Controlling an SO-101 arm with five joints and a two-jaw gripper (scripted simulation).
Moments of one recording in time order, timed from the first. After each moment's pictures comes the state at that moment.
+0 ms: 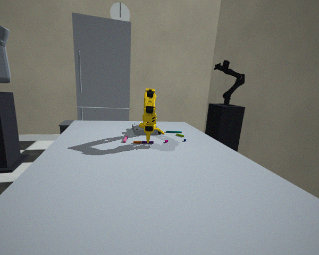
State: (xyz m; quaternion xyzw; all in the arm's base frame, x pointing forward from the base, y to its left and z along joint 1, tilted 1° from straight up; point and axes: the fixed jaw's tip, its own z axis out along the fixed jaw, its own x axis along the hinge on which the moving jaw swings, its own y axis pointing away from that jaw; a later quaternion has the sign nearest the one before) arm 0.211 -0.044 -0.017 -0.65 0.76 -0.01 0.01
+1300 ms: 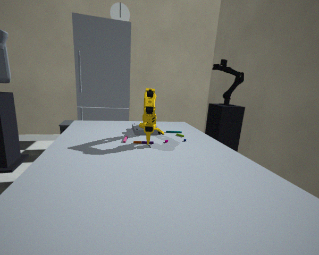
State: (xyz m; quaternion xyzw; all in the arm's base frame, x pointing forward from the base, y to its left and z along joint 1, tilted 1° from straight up) arm 0.205 -0.043 -0.019 -0.65 0.76 0.00 0.00
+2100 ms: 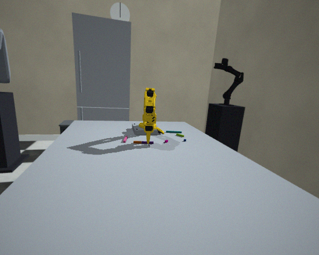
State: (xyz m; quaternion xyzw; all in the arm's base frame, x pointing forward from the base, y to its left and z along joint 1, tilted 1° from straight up) arm 0.200 -0.042 -0.017 -0.65 0.76 0.00 0.00
